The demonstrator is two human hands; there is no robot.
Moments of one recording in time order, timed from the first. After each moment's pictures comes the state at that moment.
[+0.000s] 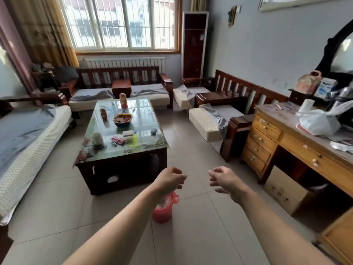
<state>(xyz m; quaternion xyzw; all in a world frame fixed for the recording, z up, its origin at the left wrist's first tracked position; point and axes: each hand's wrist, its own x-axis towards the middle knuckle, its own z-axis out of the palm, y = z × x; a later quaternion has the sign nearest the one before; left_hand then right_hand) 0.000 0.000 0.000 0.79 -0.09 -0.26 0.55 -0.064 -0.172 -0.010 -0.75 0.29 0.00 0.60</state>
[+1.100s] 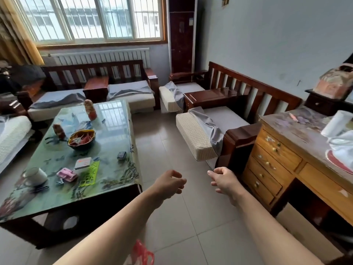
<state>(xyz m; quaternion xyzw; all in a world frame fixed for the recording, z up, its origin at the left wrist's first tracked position) 0.354 -0.332 -0.023 0.82 -0.09 -0.31 0.46 0.305 -0.511 -0.067 -0.73 0.33 -0.04 0.59</state>
